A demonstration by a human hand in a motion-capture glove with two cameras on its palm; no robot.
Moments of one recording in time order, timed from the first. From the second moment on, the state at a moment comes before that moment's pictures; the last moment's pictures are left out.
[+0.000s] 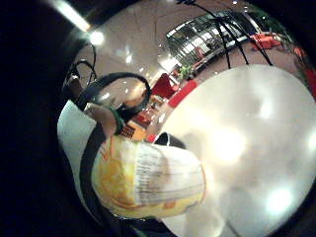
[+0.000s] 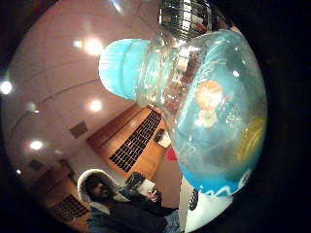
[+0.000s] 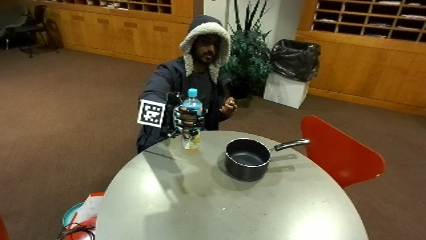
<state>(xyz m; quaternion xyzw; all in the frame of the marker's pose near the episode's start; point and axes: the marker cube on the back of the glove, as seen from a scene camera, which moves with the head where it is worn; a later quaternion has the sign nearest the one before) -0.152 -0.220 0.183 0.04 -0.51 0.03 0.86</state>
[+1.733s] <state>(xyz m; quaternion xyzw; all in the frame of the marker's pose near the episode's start) -0.382 -0.208 0.268 -0.13 0.50 -0.33 0.79</state>
